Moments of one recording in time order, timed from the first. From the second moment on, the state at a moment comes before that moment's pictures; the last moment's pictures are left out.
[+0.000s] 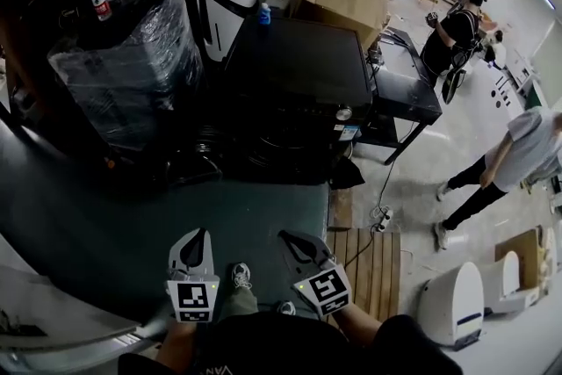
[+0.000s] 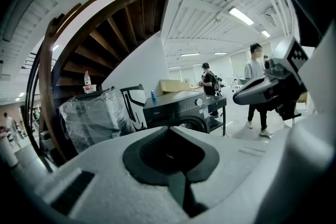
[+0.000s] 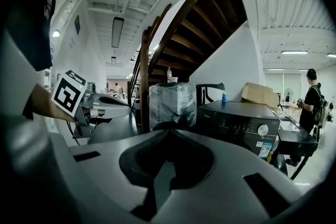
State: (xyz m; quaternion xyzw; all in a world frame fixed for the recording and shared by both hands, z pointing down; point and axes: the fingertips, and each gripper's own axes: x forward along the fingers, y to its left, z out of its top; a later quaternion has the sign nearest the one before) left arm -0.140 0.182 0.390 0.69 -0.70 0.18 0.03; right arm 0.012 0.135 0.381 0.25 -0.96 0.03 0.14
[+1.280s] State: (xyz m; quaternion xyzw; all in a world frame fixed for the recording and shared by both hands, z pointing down) left arm -0.055 0.301 0.394 0.63 -0.75 0.18 0.04; right arm 0.085 0.221 0.385 0.16 -0.98 0.05 0.12
